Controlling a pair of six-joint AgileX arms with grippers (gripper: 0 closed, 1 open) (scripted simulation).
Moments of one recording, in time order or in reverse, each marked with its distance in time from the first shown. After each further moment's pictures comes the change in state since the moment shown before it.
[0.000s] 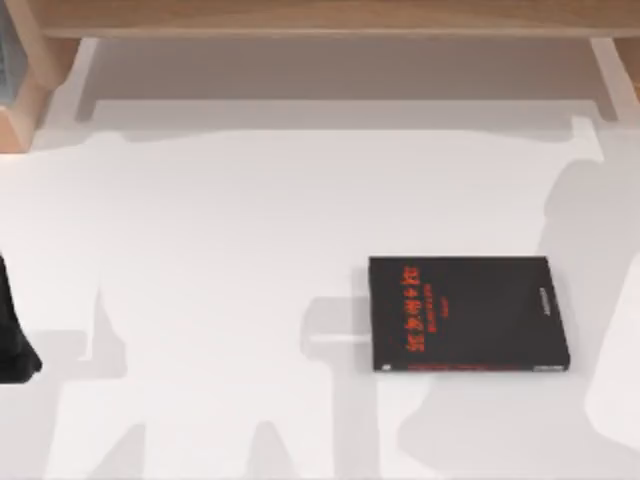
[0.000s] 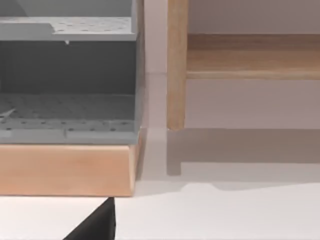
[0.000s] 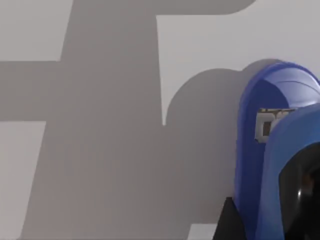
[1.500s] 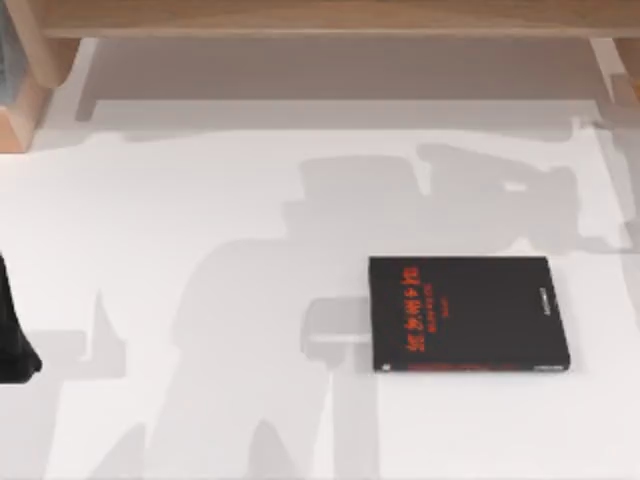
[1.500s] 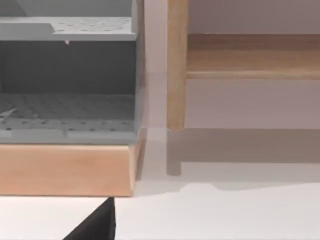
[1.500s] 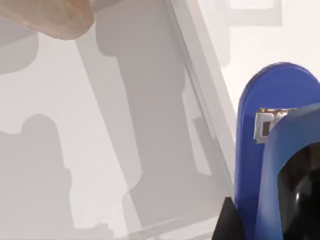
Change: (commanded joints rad) left arm 0.000 0.000 0.000 0.000 0.000 0.000; right arm 0.221 -0.567 -0.373 0.028 0.053 0.452
